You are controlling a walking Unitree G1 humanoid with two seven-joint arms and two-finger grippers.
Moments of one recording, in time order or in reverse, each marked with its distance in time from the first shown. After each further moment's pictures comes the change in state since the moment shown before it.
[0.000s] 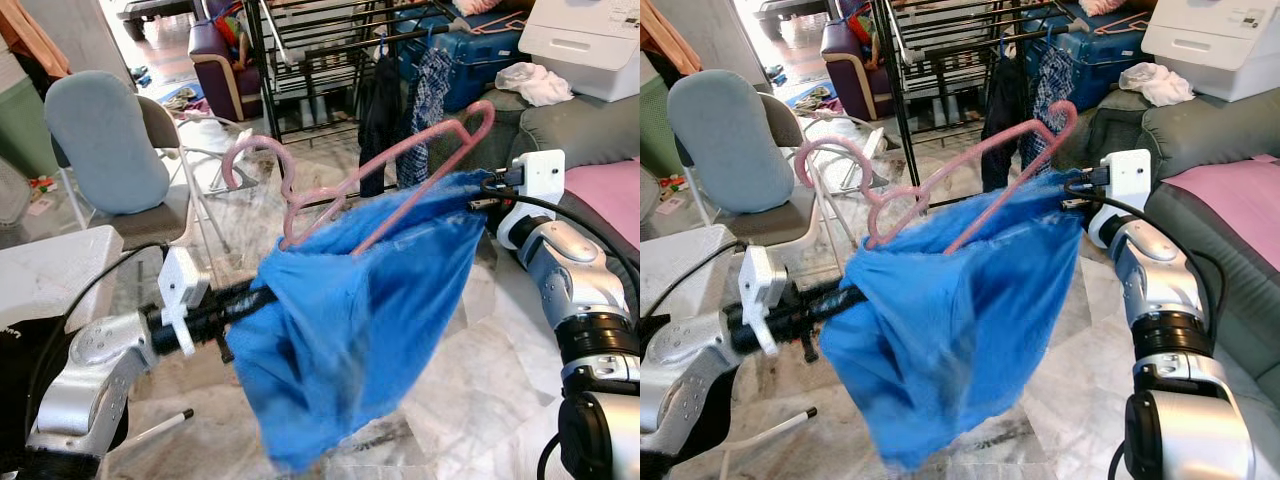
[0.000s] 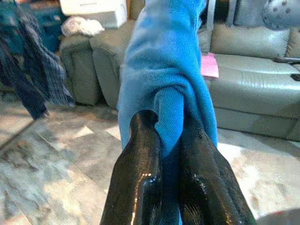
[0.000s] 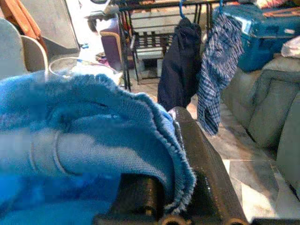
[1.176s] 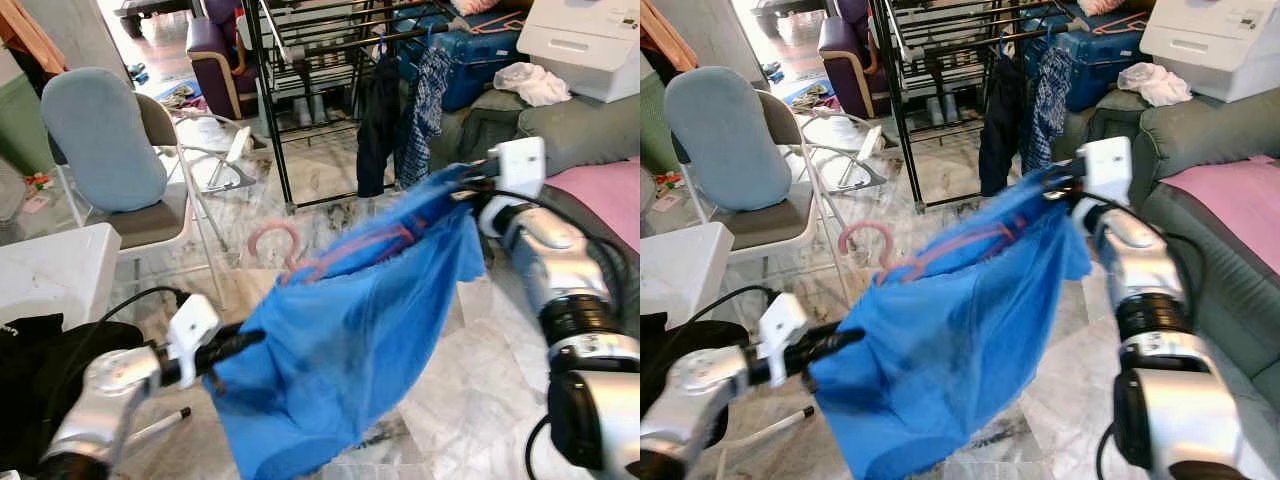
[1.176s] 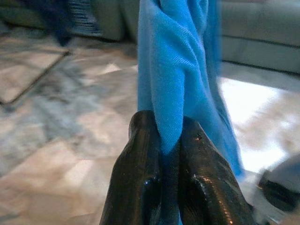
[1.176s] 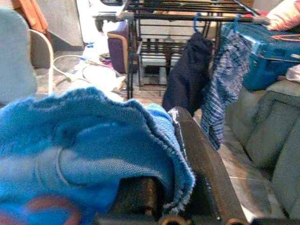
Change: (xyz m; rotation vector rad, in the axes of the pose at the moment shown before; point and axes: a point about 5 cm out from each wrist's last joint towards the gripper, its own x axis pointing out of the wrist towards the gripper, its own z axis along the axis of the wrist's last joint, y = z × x) left arm -0.005 0.017 -0.069 0.075 0.270 0.187; right arm 0.018 0.024 0.009 -0.099 -0.041 0.052
